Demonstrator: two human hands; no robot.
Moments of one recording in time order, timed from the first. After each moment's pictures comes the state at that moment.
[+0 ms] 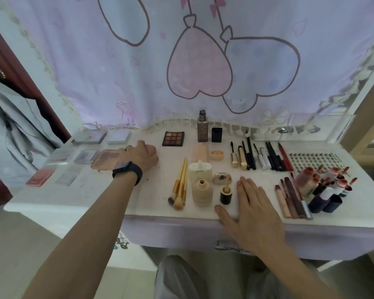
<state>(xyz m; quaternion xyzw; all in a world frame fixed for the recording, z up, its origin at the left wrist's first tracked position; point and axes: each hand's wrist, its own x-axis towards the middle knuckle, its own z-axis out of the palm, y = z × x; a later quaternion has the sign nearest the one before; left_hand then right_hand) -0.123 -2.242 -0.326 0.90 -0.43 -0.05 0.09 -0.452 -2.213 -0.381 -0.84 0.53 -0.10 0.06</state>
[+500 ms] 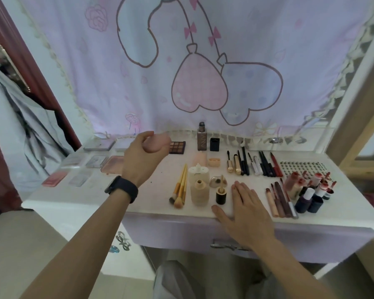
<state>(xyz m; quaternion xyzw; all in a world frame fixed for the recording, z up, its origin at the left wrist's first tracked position) -0.195 -2.168 -0.256 0.75 -0.44 -0.09 0.49 -0.460 -2.213 -0.379 -0.85 0.50 -0.11 0.07</state>
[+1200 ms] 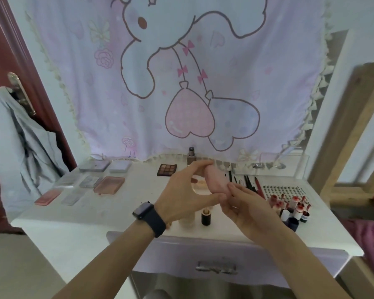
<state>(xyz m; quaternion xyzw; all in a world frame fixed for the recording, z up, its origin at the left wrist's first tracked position) -0.313 -2.152 -0.227 0.60 -0.66 -0.14 0.42 -0.492 -2.214 -0.261 -0.36 0.29 -0.37 0.80</state>
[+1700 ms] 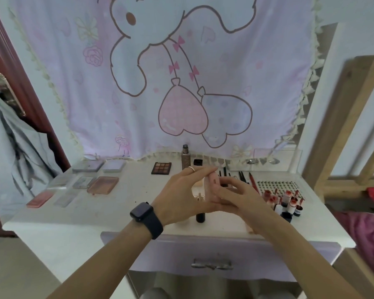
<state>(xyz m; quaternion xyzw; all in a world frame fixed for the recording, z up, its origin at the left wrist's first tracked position) -0.320 -2.159 -0.236 0.62 -0.71 -0.10 0.31 -0.498 -2.218 -0.251 -0.58 0.33 -0.33 0.67</state>
